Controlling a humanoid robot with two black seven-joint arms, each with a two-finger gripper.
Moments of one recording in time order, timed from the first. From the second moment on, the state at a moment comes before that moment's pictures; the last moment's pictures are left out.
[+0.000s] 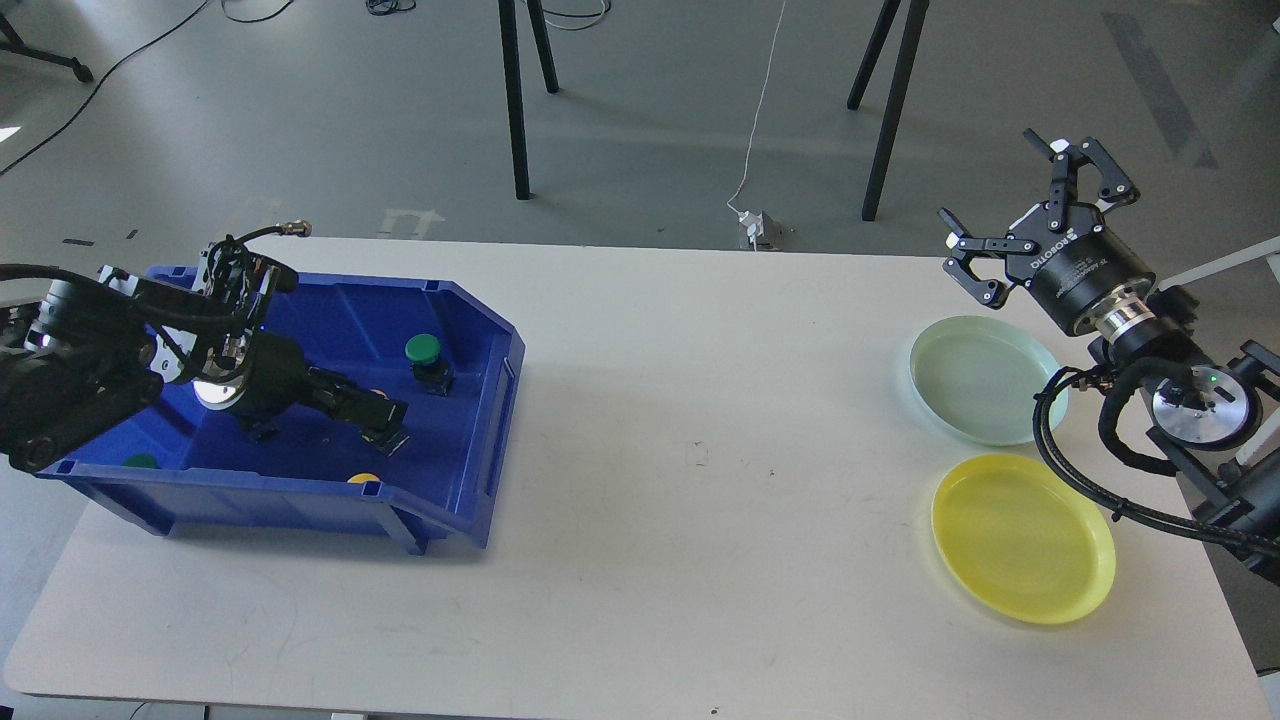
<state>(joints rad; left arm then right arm) -1.05 0.63 0.06 -0.81 1.61 -0.49 -0.49 0.65 -0.51 0.75 0.85 0.16 0.49 0.16</state>
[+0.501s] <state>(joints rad) -1.01 0.57 0.05 -0.74 1.60 -0.49 -0.49 0.64 -0.51 0.75 0.85 0.16 0.49 0.16</state>
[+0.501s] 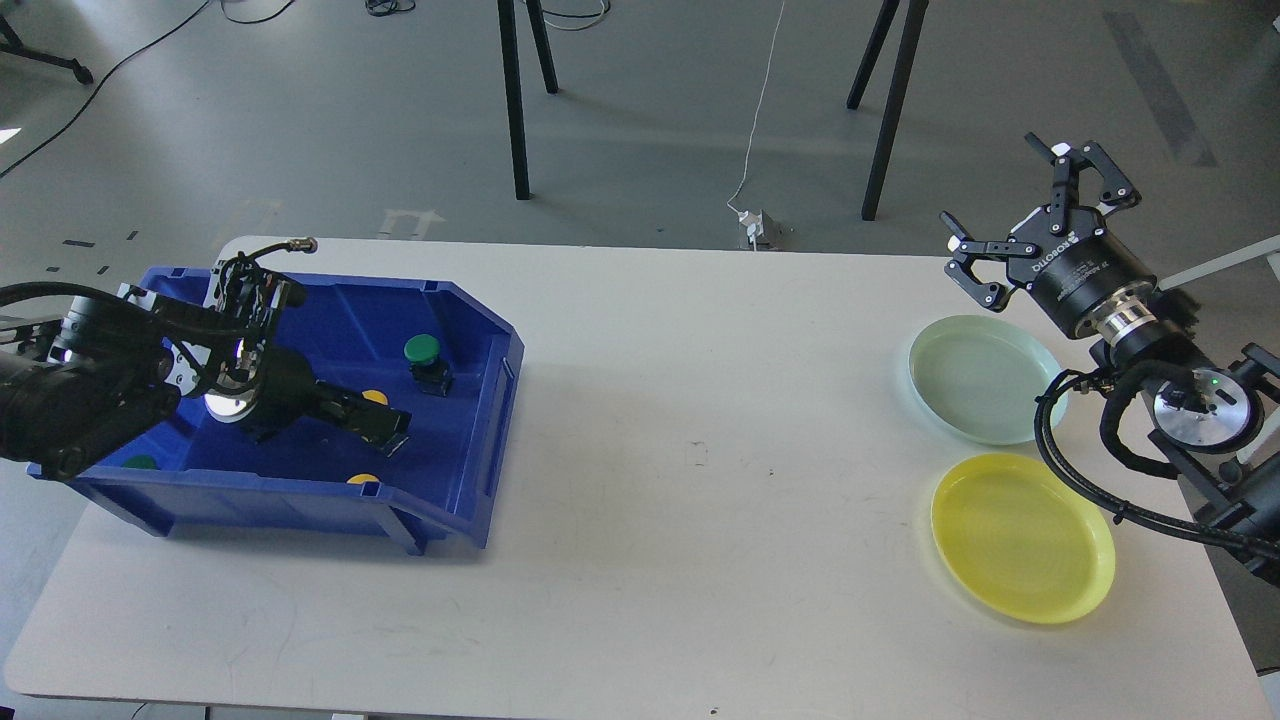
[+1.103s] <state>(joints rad) -1.01 0.56 0.05 -0.74 1.60 -0.49 -0.49 0.62 -0.51 0.75 0.85 0.16 0.49 0.16</state>
